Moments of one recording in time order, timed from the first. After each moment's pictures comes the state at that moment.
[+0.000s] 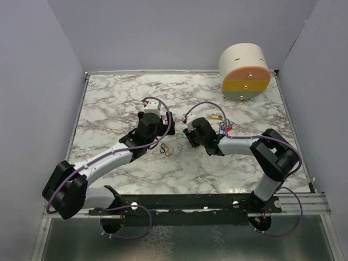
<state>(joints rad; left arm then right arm) -0.69 1.26 0.73 0.10 -0.33 -0.46 0.75 1.71 0.79 0.25 0.14 -0.05</state>
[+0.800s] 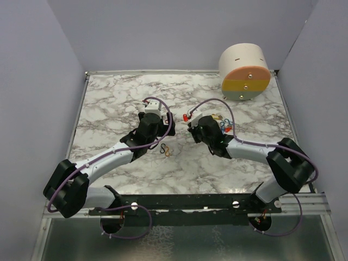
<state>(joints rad) -0.69 1.28 0.73 0.10 -0.32 -0.46 0.76 1.59 0.76 0.28 0.17 -0.07</state>
